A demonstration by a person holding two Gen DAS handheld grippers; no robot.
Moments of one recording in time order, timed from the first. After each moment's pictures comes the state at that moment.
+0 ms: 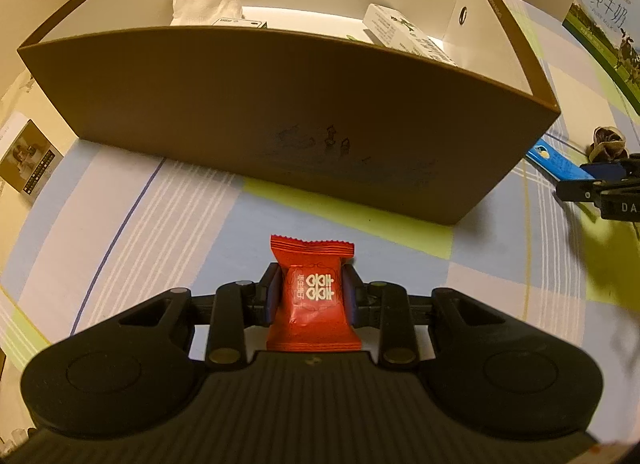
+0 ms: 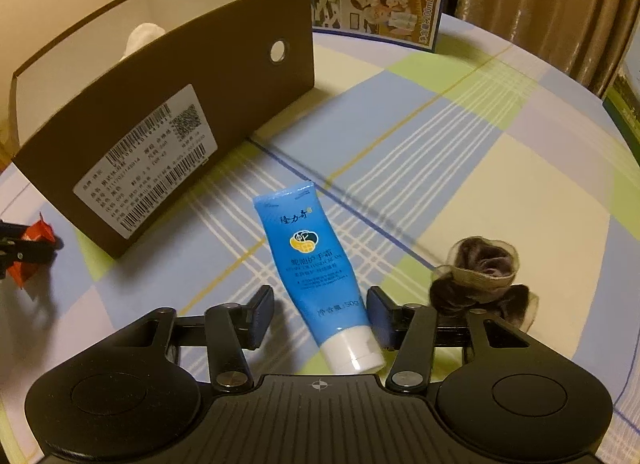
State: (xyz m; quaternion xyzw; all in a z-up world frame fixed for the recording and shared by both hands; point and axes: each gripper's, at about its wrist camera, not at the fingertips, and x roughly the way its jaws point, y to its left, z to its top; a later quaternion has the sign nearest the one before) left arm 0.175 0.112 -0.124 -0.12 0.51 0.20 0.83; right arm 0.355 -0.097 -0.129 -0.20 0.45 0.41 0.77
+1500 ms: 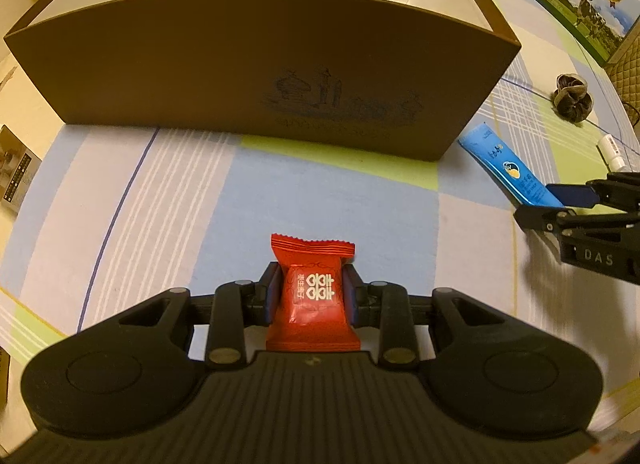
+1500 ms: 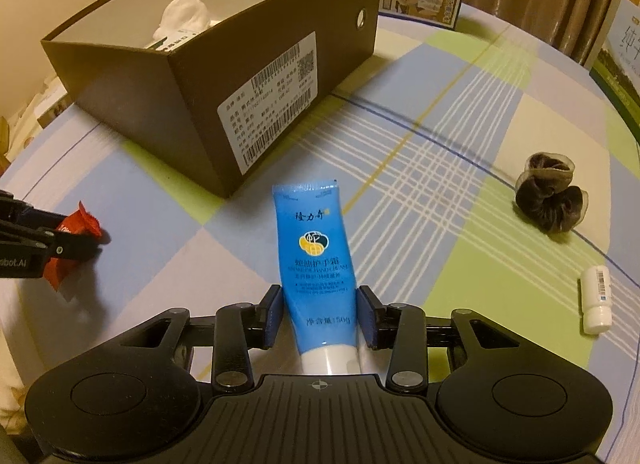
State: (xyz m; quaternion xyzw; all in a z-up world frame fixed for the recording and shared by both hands) left arm 0.148 0.119 -0.125 -0.11 0.54 0.12 0.82; right arm 0.243 -0.073 -0.130 -0.19 0.47 0.36 0.78
